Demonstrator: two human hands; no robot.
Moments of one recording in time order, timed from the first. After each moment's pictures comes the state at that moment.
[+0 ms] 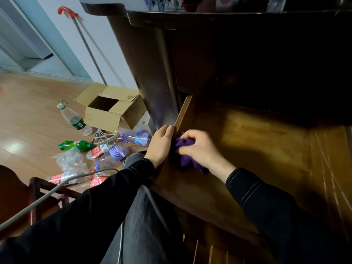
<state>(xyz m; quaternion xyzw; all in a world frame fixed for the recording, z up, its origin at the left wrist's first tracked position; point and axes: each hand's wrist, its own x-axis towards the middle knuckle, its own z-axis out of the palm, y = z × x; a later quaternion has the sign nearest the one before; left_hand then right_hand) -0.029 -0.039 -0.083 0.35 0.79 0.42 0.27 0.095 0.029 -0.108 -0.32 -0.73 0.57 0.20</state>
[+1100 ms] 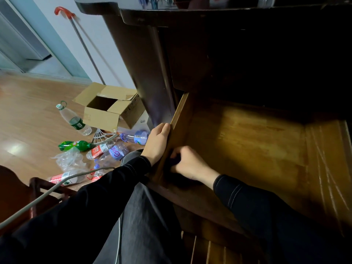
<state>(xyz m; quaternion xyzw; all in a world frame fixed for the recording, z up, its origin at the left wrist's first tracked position) -0.024 -0.040 -0.080 0.33 0.79 0.43 0.29 0.093 0.005 -0.124 -0.32 -0.80 0.50 0.06</state>
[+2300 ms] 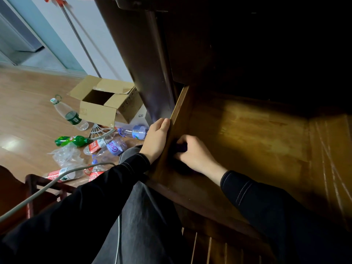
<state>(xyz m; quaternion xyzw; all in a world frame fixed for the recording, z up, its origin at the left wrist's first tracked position) -0.025 -0.039 -0.082 0.32 0.79 0.43 0.30 0.096 0.017 -0.127 -0.36 -0.78 0.50 0.10</state>
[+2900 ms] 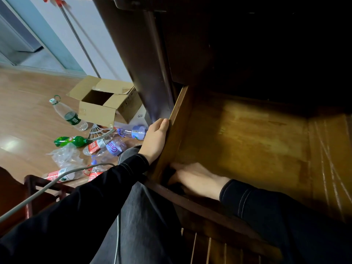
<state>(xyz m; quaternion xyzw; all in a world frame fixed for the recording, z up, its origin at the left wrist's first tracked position) -0.024 -0.040 -0.080 0.32 0.79 0.42 0.31 0.126 -0.012 -0.142 -0.07 -0.96 0.25 -0.10</state>
